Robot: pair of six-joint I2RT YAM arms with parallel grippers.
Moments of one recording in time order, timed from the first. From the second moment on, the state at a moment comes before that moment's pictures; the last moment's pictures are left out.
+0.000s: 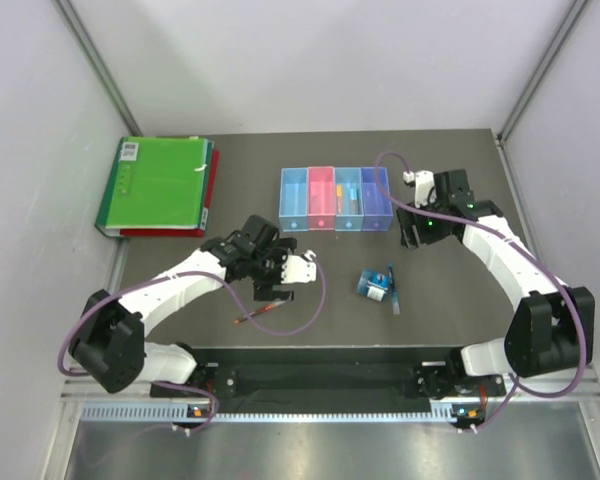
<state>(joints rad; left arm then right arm) -0.64 1.33 0.88 -0.56 0.29 0.97 0.18 1.36 1.06 -0.65 -0.16 -0.18</state>
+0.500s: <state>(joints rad) -0.68 1.44 0.75 -0.57 0.32 1.07 0.22 1.39 1.05 -0.62 -0.14 -0.17</state>
